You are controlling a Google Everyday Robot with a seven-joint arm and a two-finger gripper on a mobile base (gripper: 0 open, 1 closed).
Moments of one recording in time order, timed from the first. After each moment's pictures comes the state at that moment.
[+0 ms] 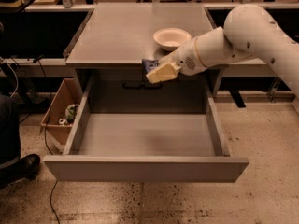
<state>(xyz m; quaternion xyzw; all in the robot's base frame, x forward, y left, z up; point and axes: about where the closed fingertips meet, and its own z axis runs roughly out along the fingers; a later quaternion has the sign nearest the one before) 0.633 -0.032 0.879 -0.46 0.76 0.26 0.38</state>
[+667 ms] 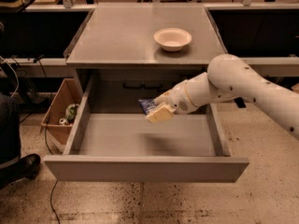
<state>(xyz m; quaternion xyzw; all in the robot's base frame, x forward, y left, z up) 0.586 -0.026 0.755 -0.51 0.76 0.26 0.32</state>
